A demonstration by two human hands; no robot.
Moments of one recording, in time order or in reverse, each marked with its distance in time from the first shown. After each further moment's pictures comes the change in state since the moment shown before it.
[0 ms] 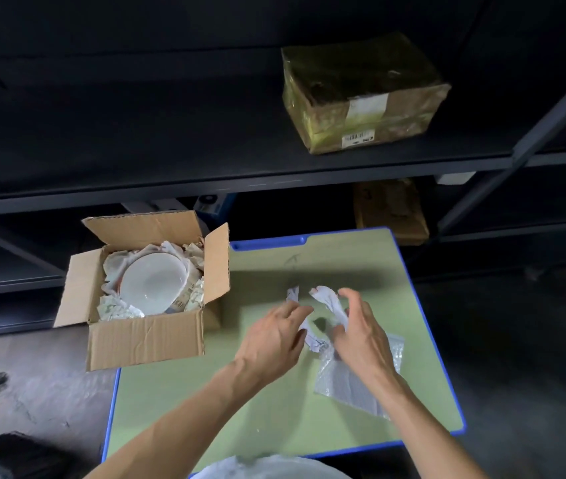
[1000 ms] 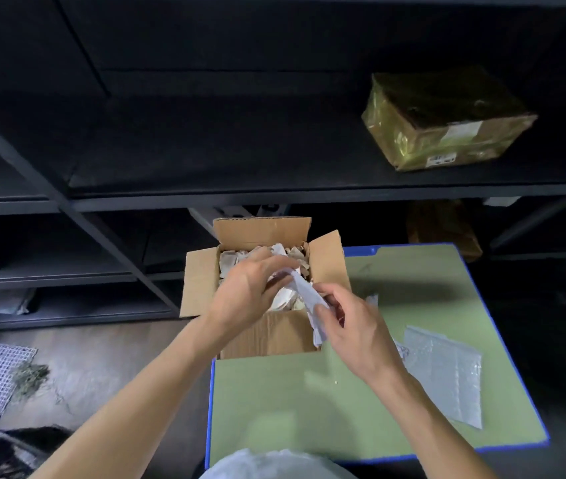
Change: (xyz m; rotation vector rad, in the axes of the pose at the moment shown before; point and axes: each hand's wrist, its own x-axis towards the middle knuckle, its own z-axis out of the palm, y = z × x) left_hand -0.074 -0.137 -0.183 -0.124 0.308 0.077; right_hand -0.058 -0.199 0.053 0.172 -0.005 -0.340
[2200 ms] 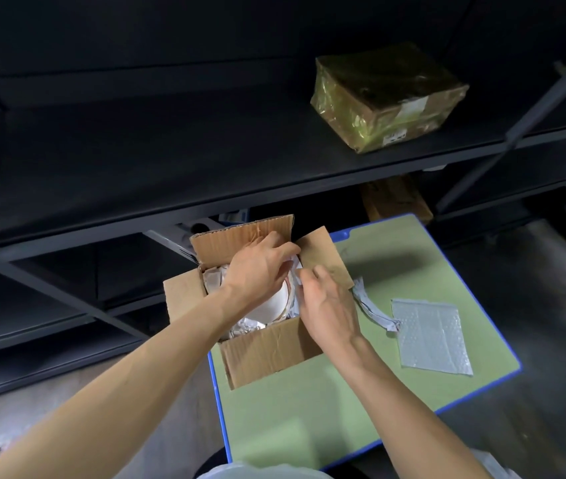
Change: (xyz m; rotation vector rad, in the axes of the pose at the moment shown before) left_hand 0.073 -0.057 0.041 0.217 -0.127 0.275; right_hand 0.054 -0.005 0.072 -0.682 0.267 0.106
